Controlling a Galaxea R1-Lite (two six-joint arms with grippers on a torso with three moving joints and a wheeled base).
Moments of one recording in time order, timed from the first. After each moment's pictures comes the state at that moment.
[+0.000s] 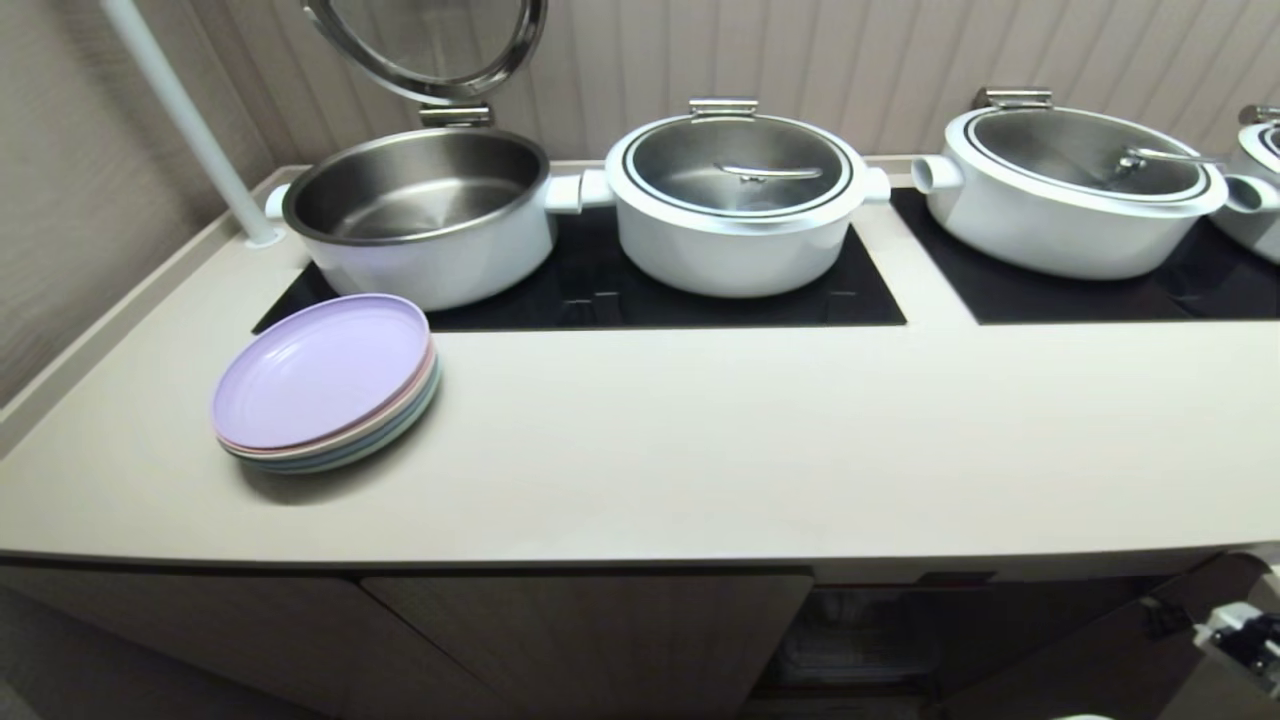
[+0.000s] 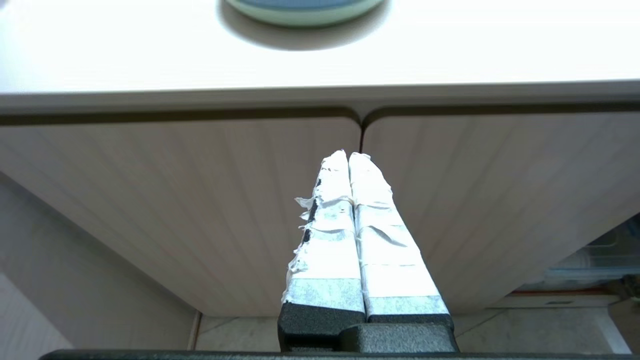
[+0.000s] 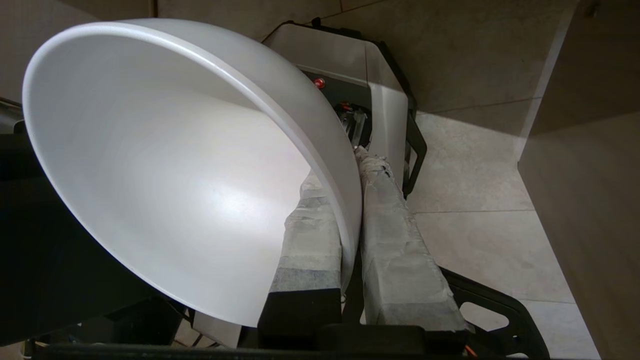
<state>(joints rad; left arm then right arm) 0.00 0.00 0.00 0.00 -0.01 0.00 0.19 1.03 -0.37 0.30 0.30 0.08</state>
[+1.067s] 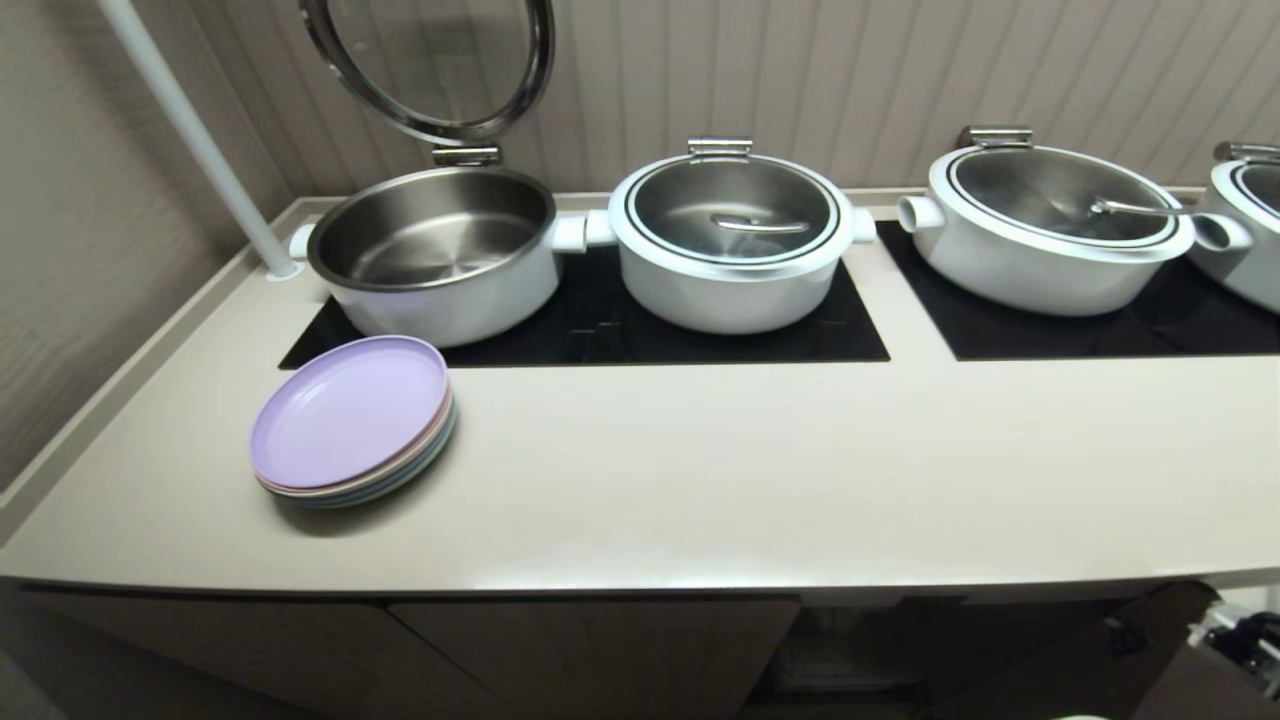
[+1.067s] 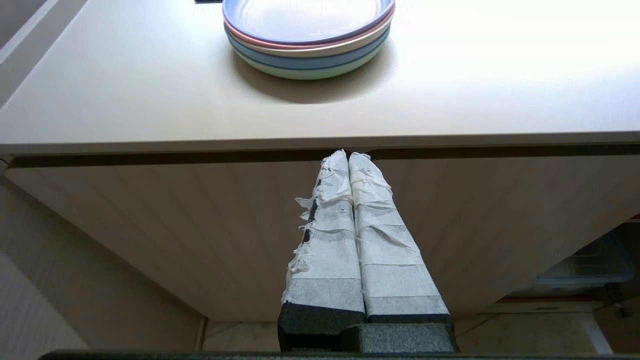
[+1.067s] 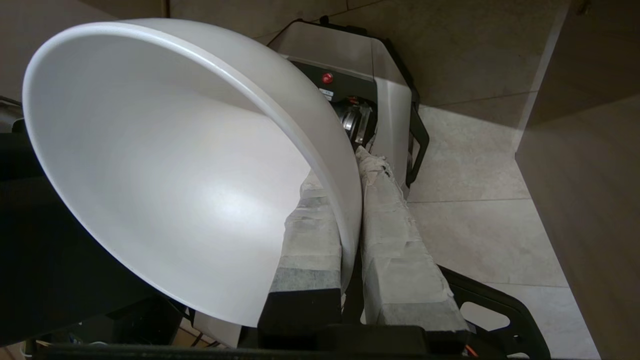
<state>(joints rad) 0.00 0.00 0.00 0.00 -0.01 0.00 0.19 1.04 -0.37 0.30 0.30 0.08</state>
